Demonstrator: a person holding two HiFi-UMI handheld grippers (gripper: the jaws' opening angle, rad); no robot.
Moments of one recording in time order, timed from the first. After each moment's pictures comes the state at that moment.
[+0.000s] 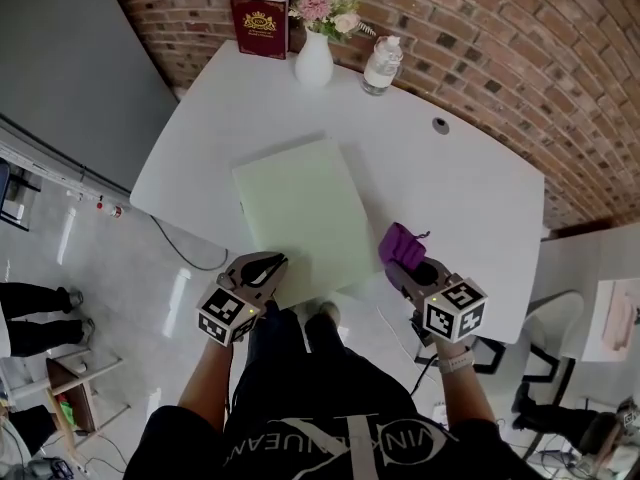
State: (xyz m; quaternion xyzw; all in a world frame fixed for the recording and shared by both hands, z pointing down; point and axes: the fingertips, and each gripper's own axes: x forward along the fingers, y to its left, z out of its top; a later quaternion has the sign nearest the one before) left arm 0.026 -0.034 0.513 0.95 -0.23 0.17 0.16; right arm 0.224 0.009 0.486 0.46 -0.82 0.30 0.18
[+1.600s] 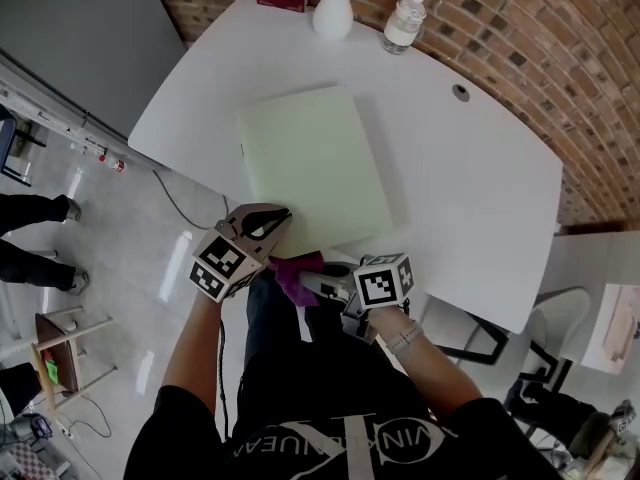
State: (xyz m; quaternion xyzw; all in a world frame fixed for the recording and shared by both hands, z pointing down) left arm 0.037 -0.017 0.533 0.94 -0.22 0.22 0.11; right arm 0.038 0.087 0.555 0.16 -0.80 0.58 0.06
